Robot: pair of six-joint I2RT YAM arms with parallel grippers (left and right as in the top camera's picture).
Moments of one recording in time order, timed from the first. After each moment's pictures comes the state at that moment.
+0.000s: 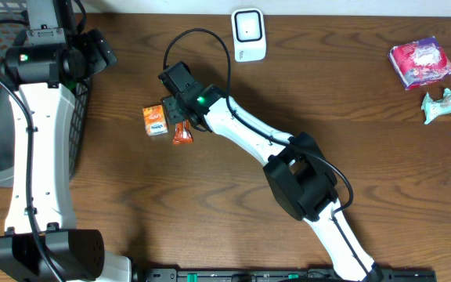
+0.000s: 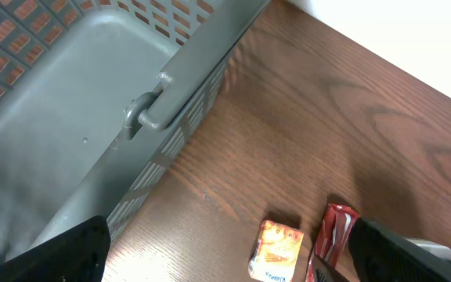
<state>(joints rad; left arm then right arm) 0.09 1.66 1.78 -1.05 -0.20 -0.41 0.77 2.41 2.00 -0.54 0.04 0.37</state>
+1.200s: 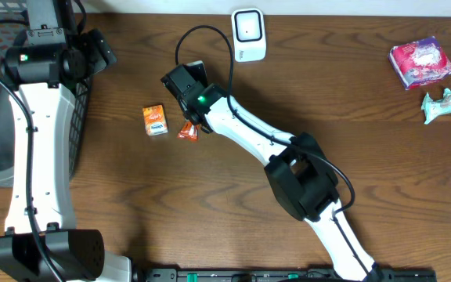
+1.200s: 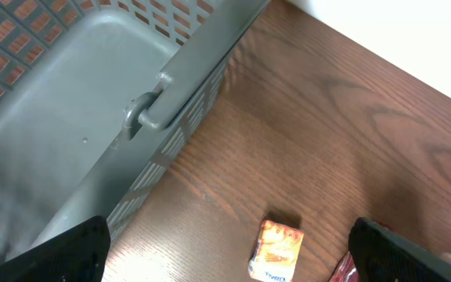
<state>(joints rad) 0.09 1.66 1.78 -1.05 -0.20 -0.41 0.77 2.40 2.00 -0.66 0.38 0.42</state>
